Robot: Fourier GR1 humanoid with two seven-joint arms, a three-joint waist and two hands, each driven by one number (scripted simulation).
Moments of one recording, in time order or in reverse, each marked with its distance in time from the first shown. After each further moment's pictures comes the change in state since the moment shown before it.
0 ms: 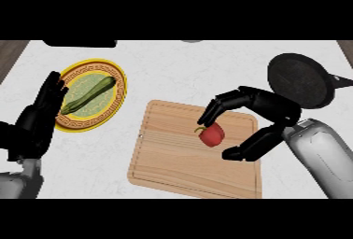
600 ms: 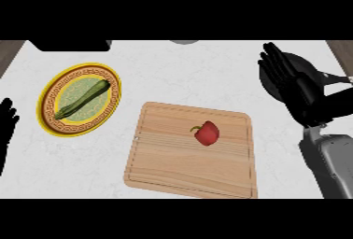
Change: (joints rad) left arm 0.181 0.148 0.115 0.051 -0.031 0.043 0.080; right arm 0.169 0.082 -0.269 -0.032 -0.159 -0.497 0.383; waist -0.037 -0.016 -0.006
